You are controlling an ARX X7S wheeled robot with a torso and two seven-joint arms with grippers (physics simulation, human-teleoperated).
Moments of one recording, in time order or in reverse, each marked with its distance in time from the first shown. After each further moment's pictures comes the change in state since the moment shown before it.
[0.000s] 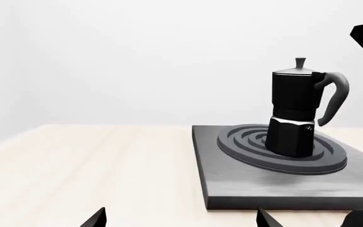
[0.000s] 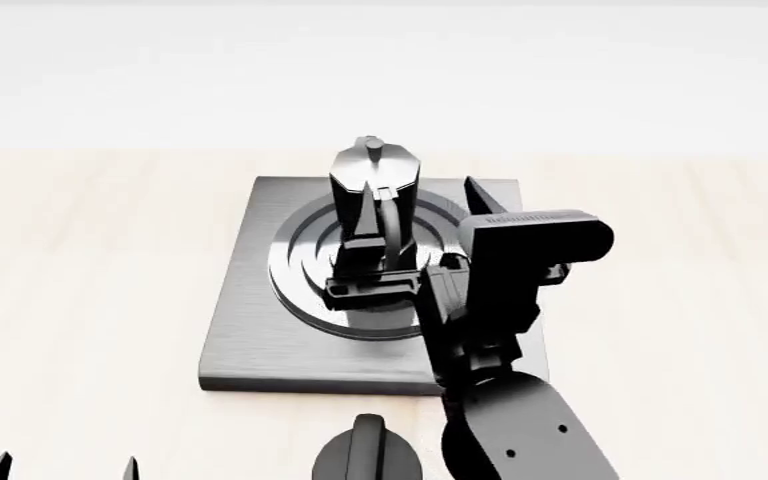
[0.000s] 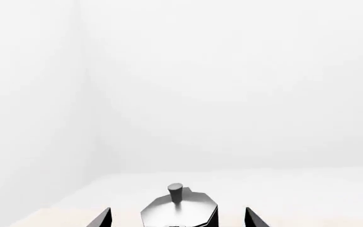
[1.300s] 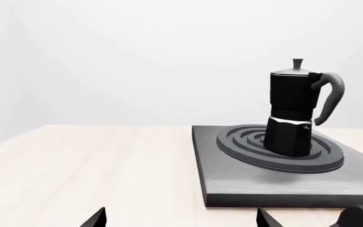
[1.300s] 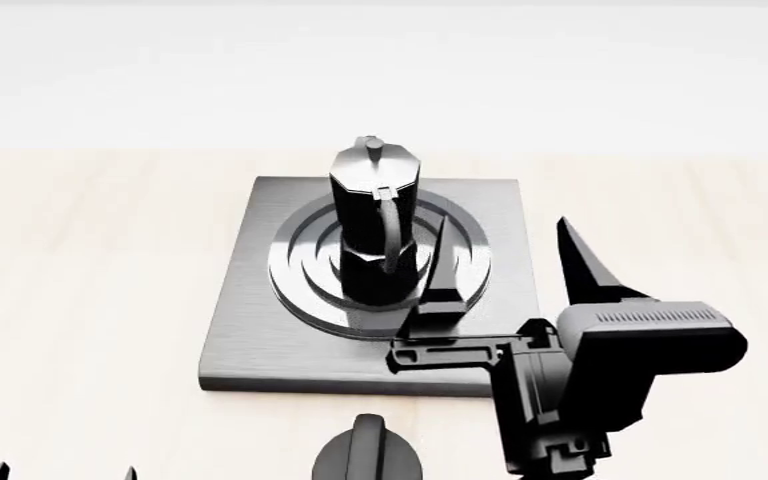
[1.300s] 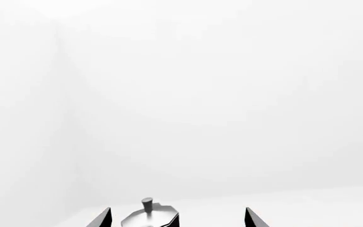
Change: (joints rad) left arm 0.025 -0.005 0.013 0.008 0.011 0.028 -0.021; right arm -0.090 0.338 -0.012 -0.497 -0.336 -0.143 0.416
